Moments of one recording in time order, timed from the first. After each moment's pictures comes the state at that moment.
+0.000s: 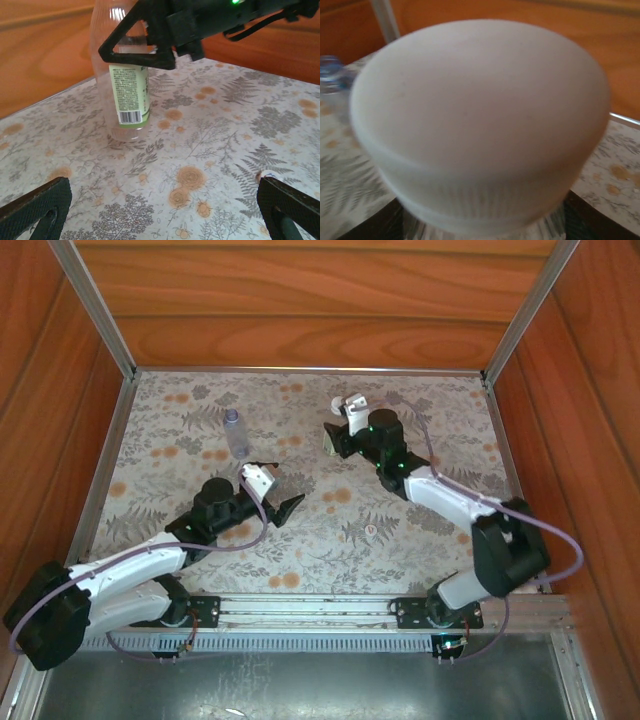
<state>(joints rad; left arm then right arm) -0.77 1.03 0.38 0.46 0.13 0.04 0.55 1.54 0.93 0.28 -0.07 -0.03</state>
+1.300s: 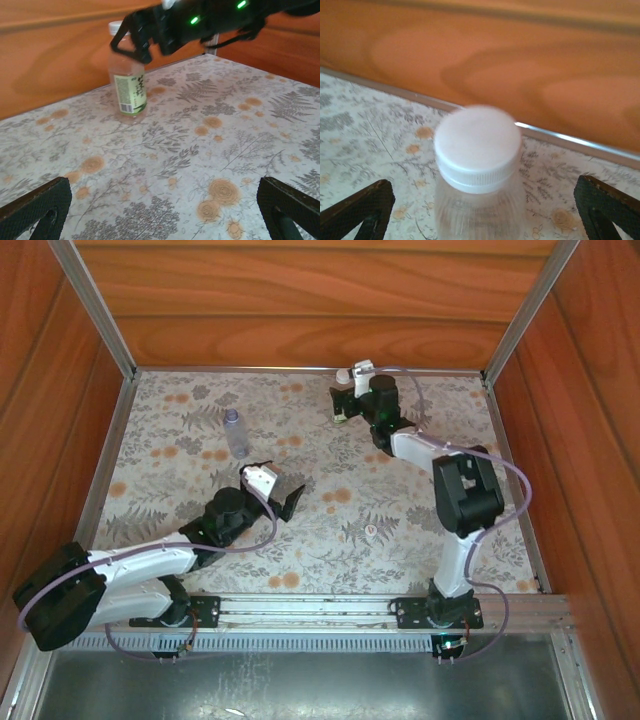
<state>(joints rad) -0.85 1.12 0.34 0.62 -0.19 -0.03 0.40 1.89 1.25 0.36 -0.06 -0.05</state>
